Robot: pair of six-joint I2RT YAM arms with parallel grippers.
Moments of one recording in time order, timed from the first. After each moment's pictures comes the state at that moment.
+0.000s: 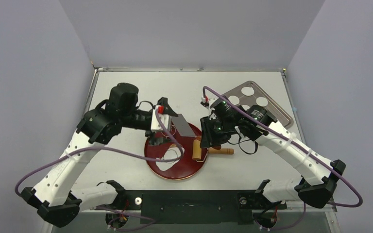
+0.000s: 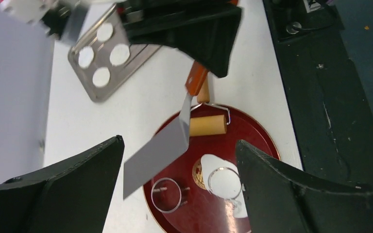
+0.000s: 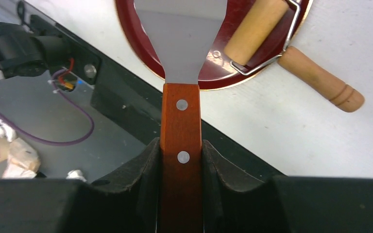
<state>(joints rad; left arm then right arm) -0.58 1.18 1.50 -0.97 0.78 0.78 0.87 1.31 1.48 -1.18 -0.14 0.52</state>
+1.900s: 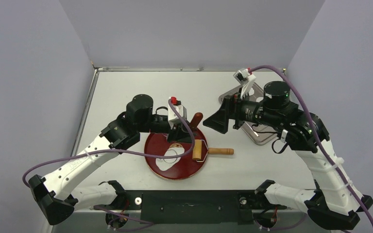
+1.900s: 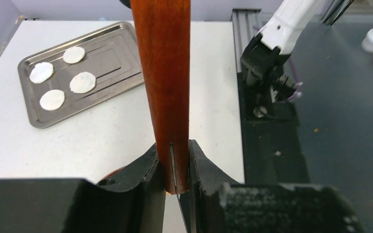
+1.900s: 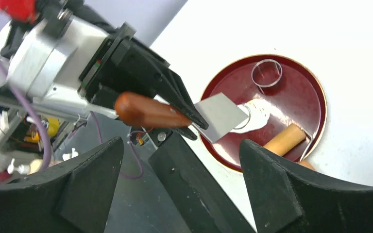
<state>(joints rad) -0.81 1.12 1.15 -0.30 0.68 0.21 0.68 1.11 1.62 -0.91 -0.40 0.44</state>
